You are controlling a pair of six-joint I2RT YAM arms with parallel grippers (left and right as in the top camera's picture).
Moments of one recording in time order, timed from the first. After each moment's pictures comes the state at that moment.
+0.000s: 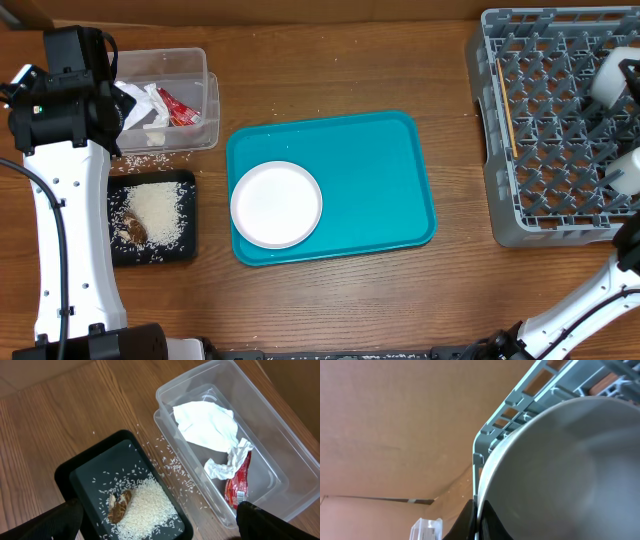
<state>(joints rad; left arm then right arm) 0.17 1.57 1.73 -1.22 -0.51 -0.82 -0.76 2.28 1.95 -0.51 -1.16 0.35</state>
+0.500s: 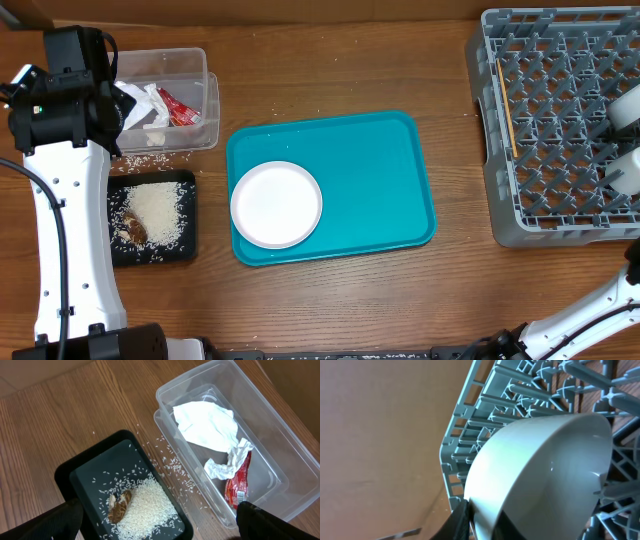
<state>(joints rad) 0.17 1.57 1.73 -1.22 -0.51 -0.82 -0.85 2.21 1.94 -0.70 -0.98 0.38</state>
